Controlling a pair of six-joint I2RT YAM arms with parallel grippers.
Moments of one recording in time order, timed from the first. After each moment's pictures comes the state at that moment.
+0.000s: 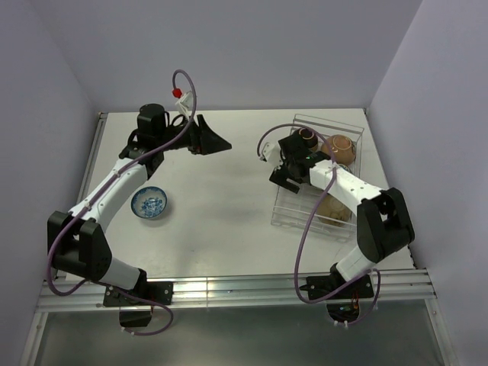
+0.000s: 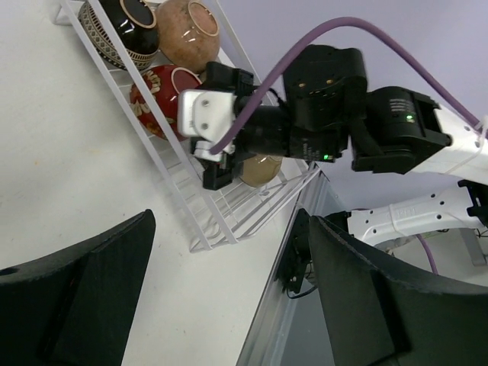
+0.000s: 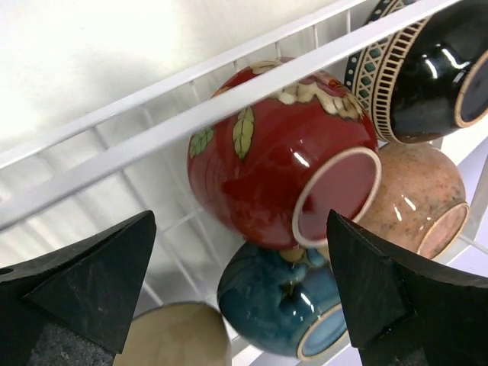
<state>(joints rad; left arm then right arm) -0.33 1.47 1.21 0.04 0.88 -0.60 0.43 1.57 1.08 -0.50 0.25 -0.73</state>
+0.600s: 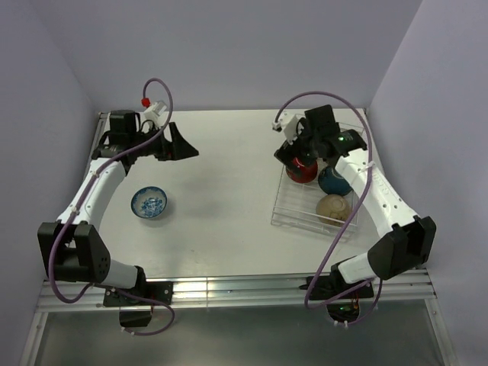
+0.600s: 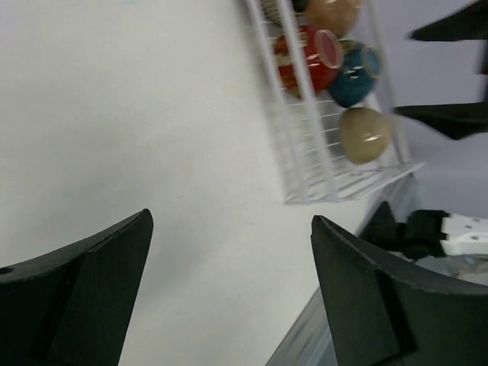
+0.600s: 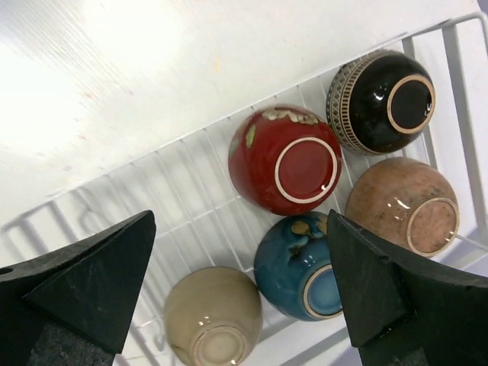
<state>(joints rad) -0.11 1.42 1.22 -0.35 0.84 -0.31 0.35 1.42 1.38 -0.85 -0.10 -0.59</state>
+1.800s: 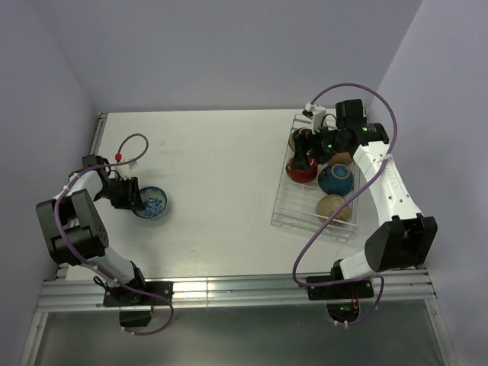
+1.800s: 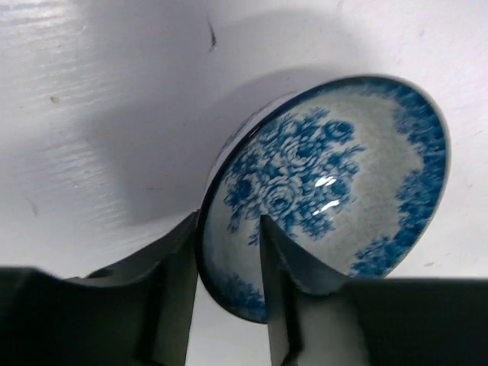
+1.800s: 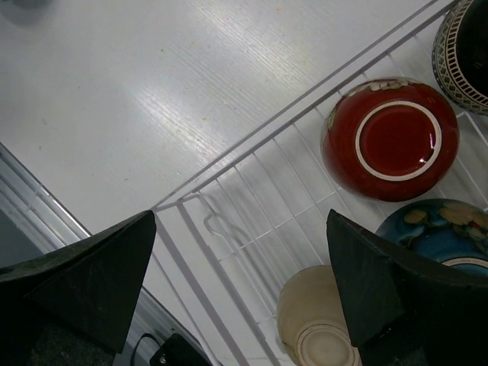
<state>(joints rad) 0.35 1.61 0.96 -0.69 0.46 0.38 0.08 1.45 1.46 -0.99 -0.58 -0.32</state>
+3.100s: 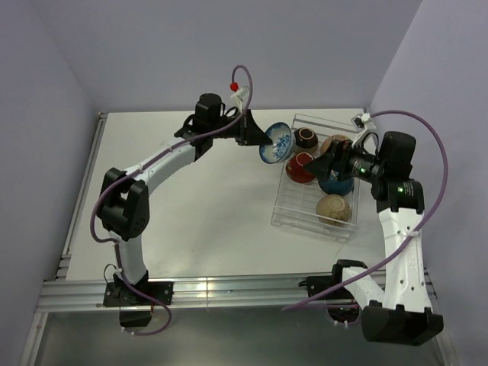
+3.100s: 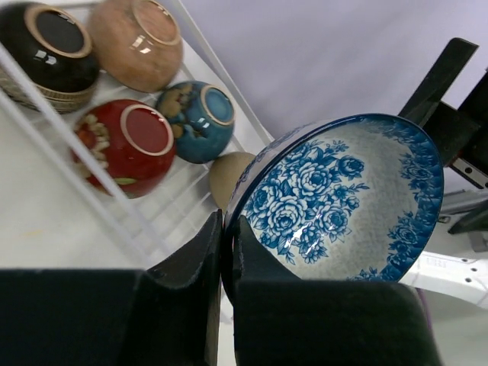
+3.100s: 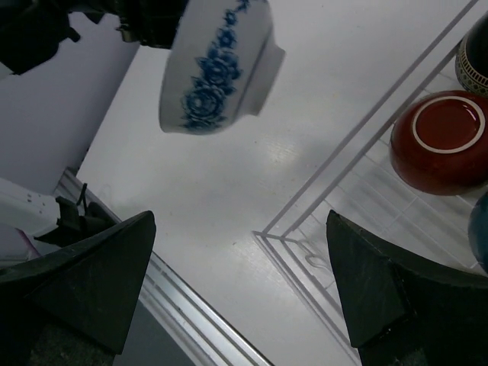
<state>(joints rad) -0.53 1.89 1.61 0.07 0.83 -0.62 -0.14 0.98 1.20 -0.75 -0.84 0.15</state>
